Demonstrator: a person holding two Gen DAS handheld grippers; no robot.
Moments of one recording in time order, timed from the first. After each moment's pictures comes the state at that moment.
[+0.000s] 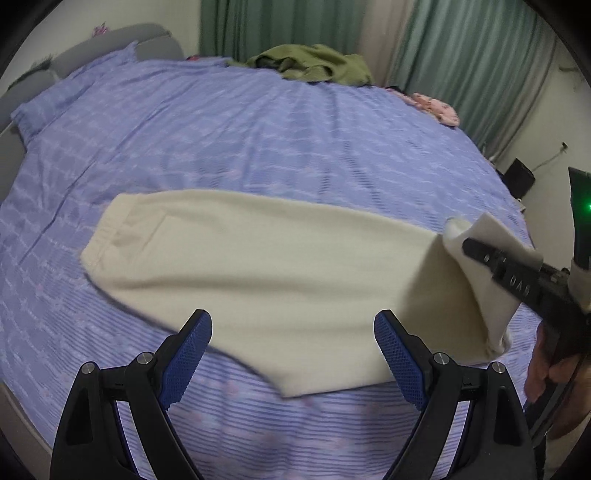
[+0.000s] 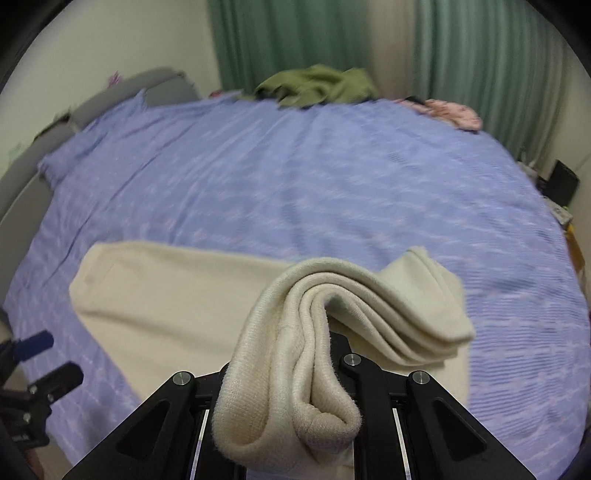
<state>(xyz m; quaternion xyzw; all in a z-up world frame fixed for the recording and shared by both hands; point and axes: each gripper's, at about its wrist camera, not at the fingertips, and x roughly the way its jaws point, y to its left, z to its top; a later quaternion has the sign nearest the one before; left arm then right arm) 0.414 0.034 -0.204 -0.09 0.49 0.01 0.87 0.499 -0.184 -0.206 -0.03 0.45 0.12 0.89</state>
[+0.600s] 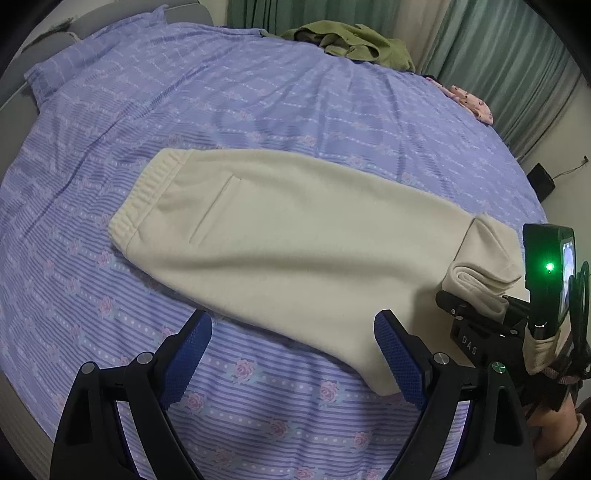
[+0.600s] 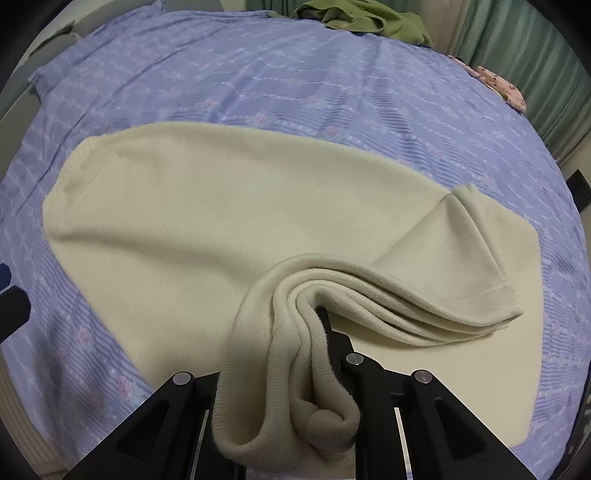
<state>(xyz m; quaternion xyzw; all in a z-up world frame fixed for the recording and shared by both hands) 0.417 0.116 -0.250 -0.10 0.52 0.04 0.85 0.488 -0.065 -0.305 -0.11 0.55 0.11 0.82</state>
